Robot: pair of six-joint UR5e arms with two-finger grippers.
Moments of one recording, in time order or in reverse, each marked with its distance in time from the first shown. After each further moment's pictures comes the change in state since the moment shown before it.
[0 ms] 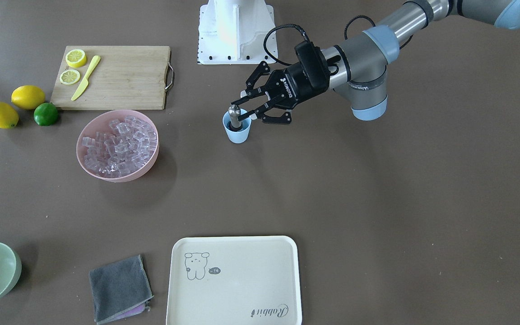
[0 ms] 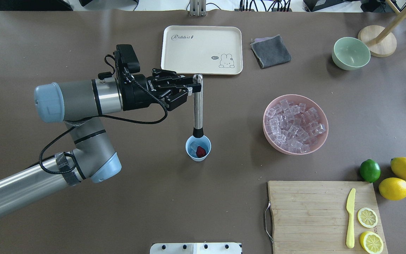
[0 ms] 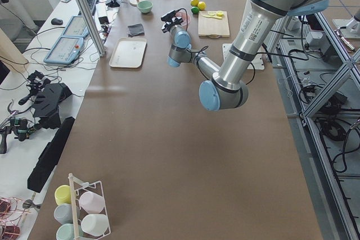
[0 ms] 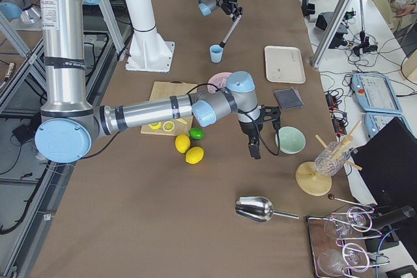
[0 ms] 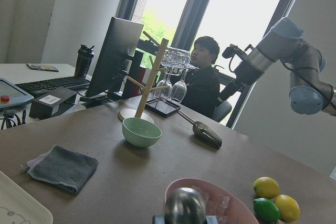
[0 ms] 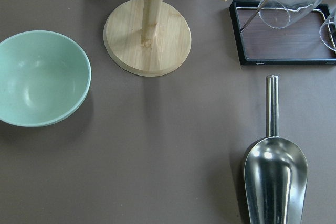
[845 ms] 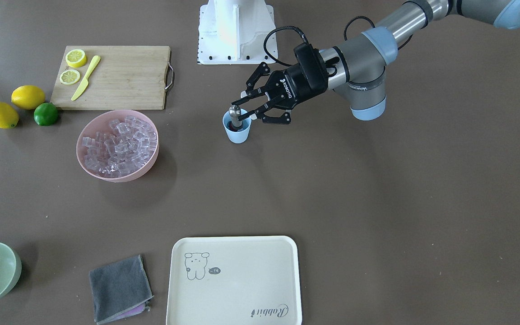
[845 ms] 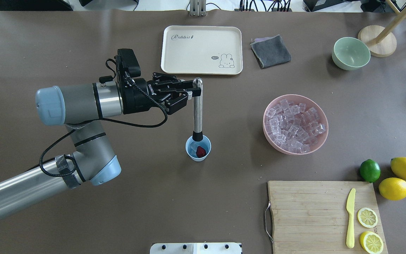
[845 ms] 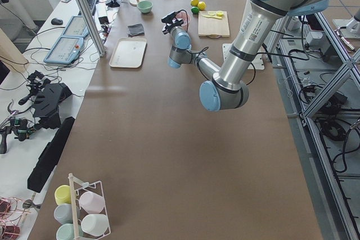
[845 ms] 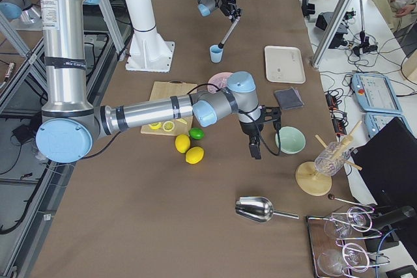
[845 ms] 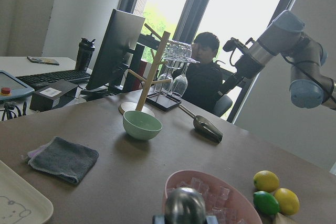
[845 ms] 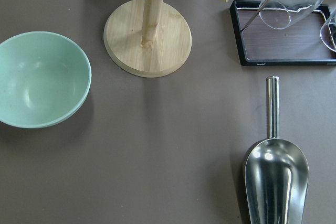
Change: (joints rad) left arm 0.011 0.007 0.000 -0.006 -0.001 -0.002; right arm 0.000 0.003 -0.003 0.000 0.000 0.000
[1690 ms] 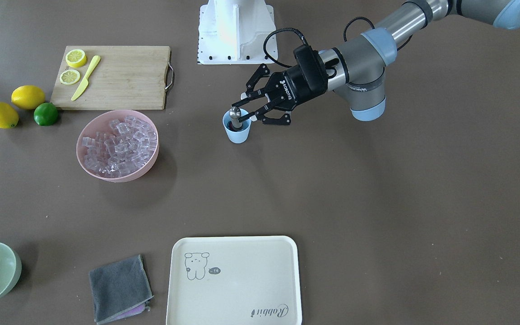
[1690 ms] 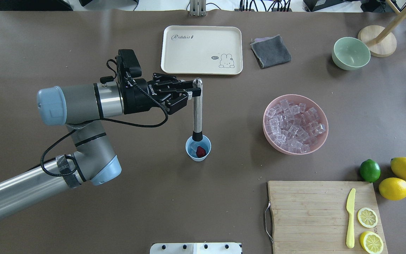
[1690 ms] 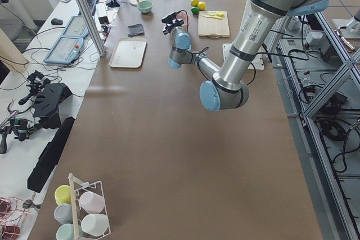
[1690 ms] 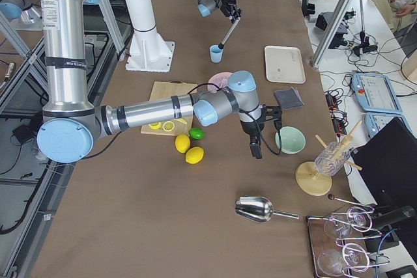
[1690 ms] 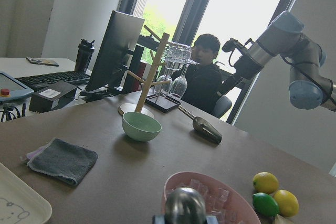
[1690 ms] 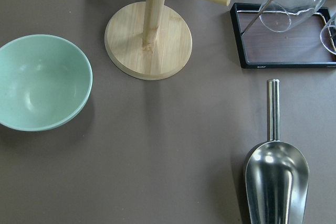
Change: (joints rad) left arm 0.001 -0.004 0.014 0.001 0.002 -0.003; right arm 0.000 0.006 -0.004 0.000 -0.003 0.001
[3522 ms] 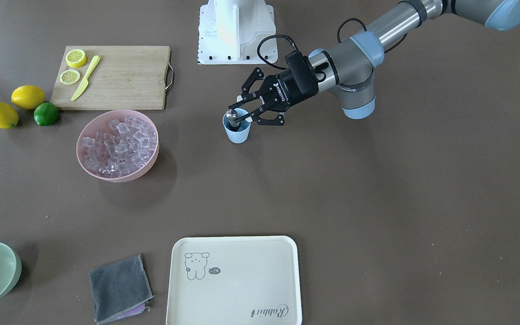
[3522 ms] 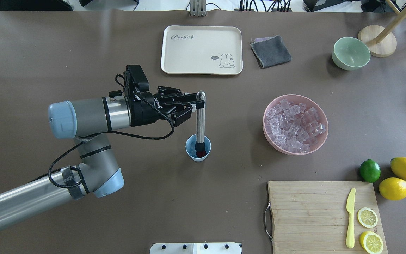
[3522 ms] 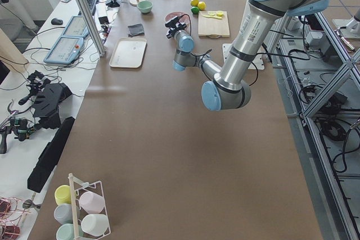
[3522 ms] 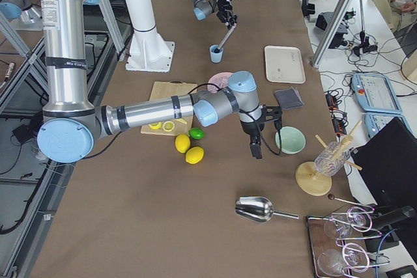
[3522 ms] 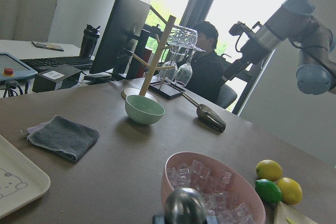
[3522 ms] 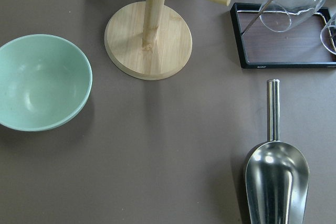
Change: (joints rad) left arm 0.054 0.009 0.020 -0.003 0.047 0.003; right arm 0.000 0.000 0.000 0.001 0.000 -0.001
